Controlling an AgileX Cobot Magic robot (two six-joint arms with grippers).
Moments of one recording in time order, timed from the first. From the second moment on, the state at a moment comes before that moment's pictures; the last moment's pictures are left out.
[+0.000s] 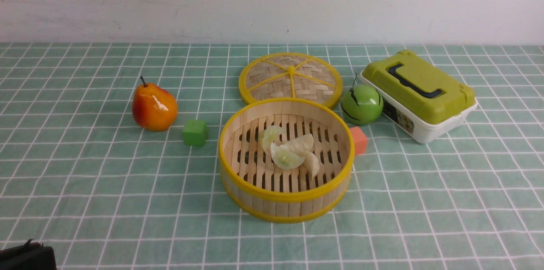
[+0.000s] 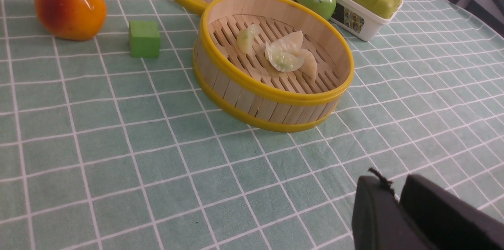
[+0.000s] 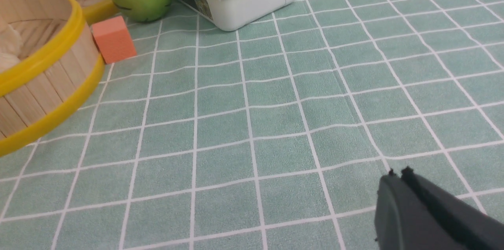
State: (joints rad) right arm -0.05 -0.01 0.02 0.01 0.38 0.17; left arm -0.50 0.29 -0.50 -0.12 0.63 -0.21
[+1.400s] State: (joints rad) right arm -0.05 -0.01 0.02 0.01 0.38 0.17; left arm -0.37 0.20 -0.24 -0.02 0.18 -0.21
